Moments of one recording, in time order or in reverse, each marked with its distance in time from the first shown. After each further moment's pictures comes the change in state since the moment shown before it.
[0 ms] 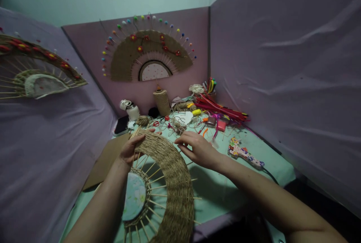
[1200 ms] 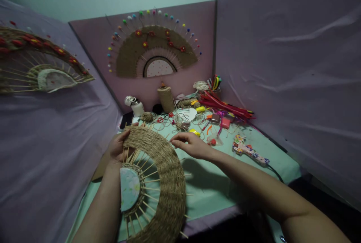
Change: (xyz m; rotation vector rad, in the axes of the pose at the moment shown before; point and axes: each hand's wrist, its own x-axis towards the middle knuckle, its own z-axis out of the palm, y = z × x) left_hand -0.031 0.013 -0.029 -0.256 0.239 0.267; right_hand 0.018 -0.004 0.030 0.574 -0.129 0.322
